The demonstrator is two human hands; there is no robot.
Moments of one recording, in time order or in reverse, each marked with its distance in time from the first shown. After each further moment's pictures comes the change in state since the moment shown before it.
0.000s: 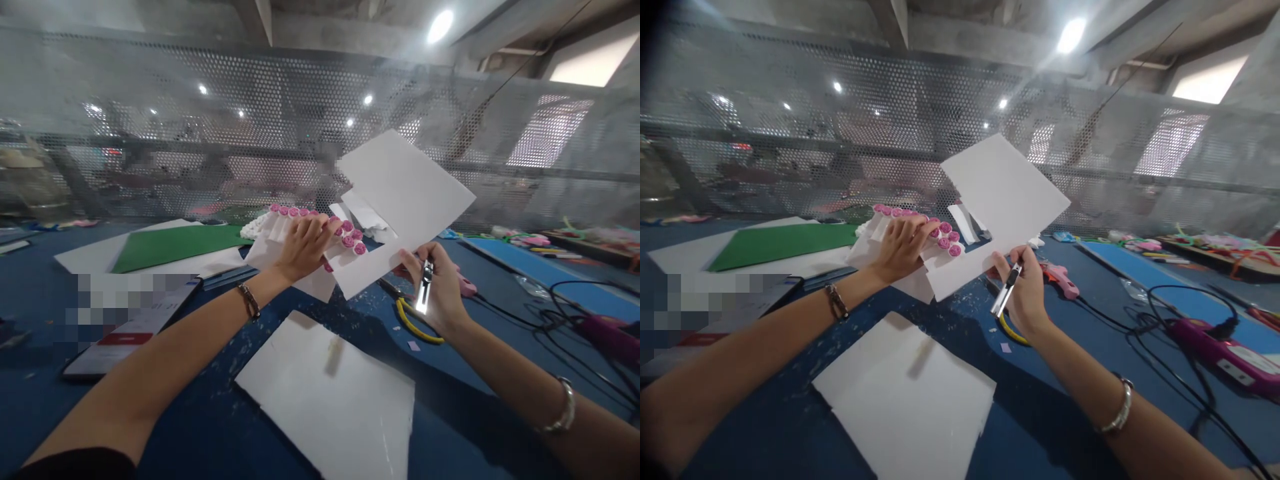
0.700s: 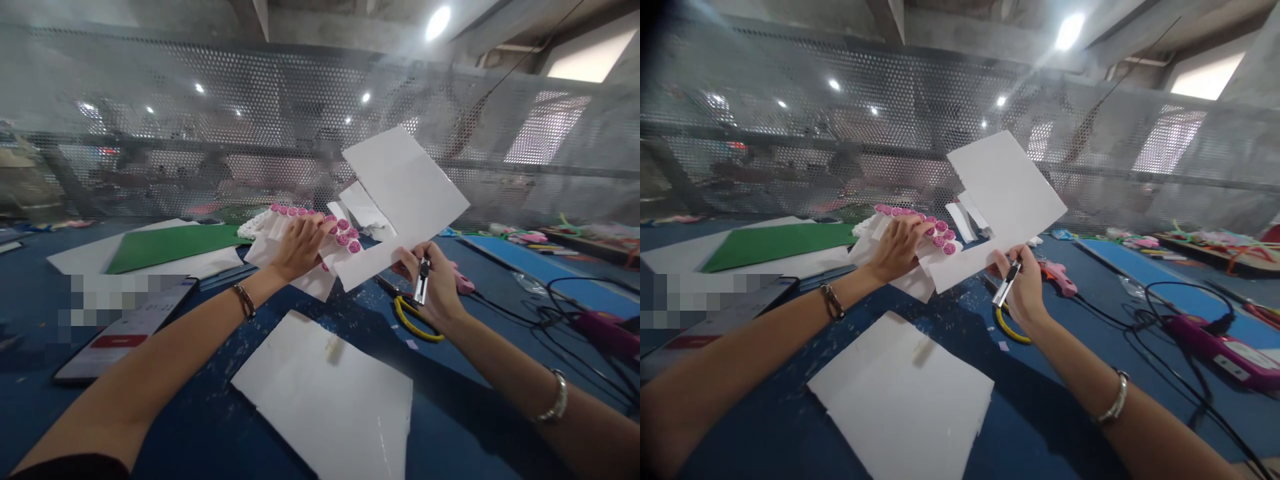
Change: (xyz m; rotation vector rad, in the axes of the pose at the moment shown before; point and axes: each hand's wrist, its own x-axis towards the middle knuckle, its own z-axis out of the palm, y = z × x) left_hand -0.003 -0.005 0.008 -0.061 0.071 0.049; right_hand 0.007 0.008 -0.003 0.034 0.010 0.045
